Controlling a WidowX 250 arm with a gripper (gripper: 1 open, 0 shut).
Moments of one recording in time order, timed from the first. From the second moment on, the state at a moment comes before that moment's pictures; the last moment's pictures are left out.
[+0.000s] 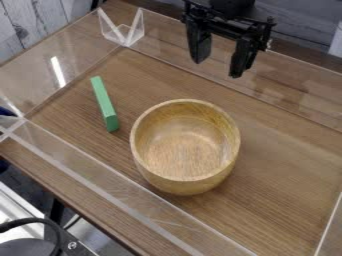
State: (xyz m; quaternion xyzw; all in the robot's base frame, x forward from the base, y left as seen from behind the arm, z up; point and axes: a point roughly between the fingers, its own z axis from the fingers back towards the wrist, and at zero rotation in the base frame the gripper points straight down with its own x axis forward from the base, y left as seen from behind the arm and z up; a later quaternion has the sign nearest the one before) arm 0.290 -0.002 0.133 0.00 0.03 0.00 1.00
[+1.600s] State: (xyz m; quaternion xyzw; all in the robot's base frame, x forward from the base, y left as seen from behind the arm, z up) arm 0.210 0.130 0.079 0.00 0.05 0.17 0.98
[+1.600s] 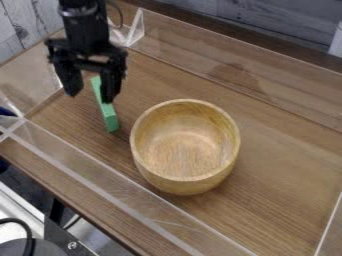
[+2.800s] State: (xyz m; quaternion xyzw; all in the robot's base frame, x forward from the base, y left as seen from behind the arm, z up) arm 0.213 0.133 0.054 -0.01 0.05 0.19 0.98
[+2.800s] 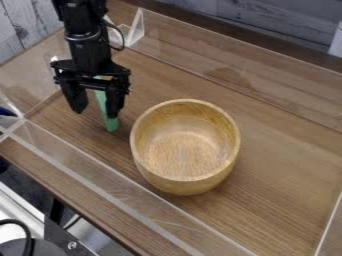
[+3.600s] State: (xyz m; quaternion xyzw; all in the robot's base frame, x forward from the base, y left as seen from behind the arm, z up) arm 0.220 0.136 0.052 -0.01 0.03 0.21 0.98
